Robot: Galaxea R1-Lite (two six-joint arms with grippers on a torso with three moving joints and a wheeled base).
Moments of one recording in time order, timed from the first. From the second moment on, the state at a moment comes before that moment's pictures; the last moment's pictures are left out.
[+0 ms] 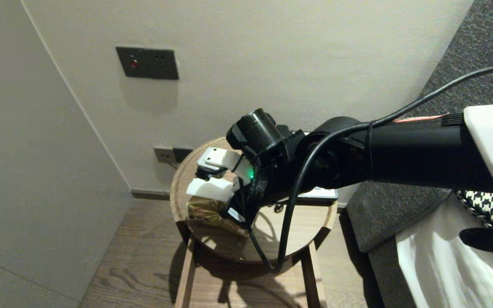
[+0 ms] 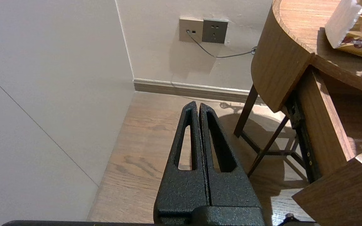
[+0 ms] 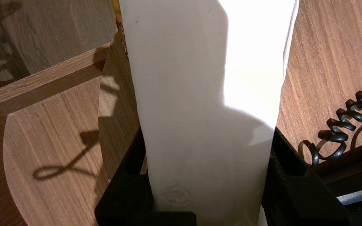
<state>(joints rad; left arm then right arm) 0.01 0.00 0.00 -0.02 0.02 -0.01 0.82 2.11 -1.84 0.48 0.00 -0.40</state>
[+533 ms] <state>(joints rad) 0.01 0.00 0.00 -0.02 0.02 -0.01 0.82 1.96 -1.64 0.48 -0.01 -0.40</state>
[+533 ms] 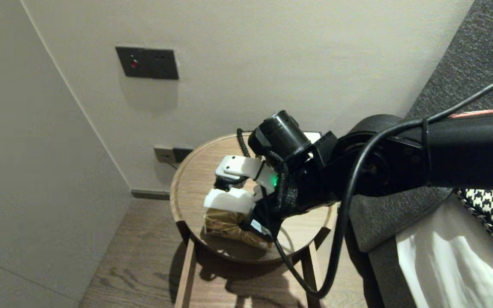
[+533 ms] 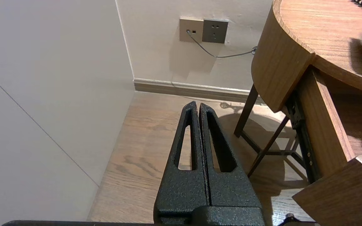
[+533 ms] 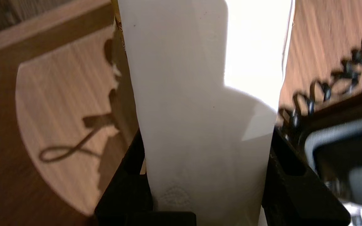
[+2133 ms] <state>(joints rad) 0.01 0.00 0.00 -0.02 0.02 -0.01 0.80 1.71 -1.43 0.48 -0.01 -0.40</state>
